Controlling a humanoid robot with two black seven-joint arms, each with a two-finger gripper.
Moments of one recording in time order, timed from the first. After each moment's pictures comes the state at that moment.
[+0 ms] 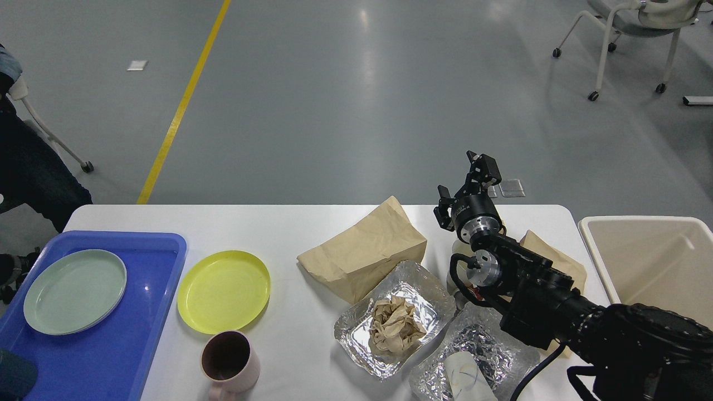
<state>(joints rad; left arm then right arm) -1.30 0.69 1.59 -0.45 0.29 -0.96 -0.40 0.82 0.05 0.33 0.39 0.24 -0.03 0.53</state>
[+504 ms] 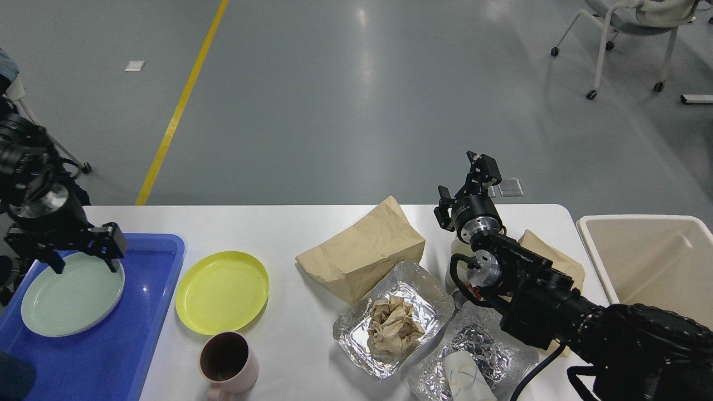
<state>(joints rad) -1.54 0.33 1.61 -0.62 0.29 -0.96 -0.40 0.82 0.05 0.33 0.39 0.24 -0.03 0.53</state>
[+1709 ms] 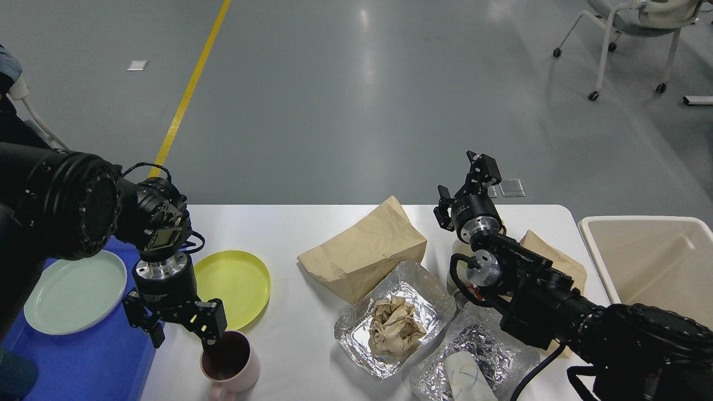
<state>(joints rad) -1.59 0.01 1.57 -0.97 0.24 -0.93 -0.41 0.82 0.05 0.33 0.39 0.24 -0.03 0.53</state>
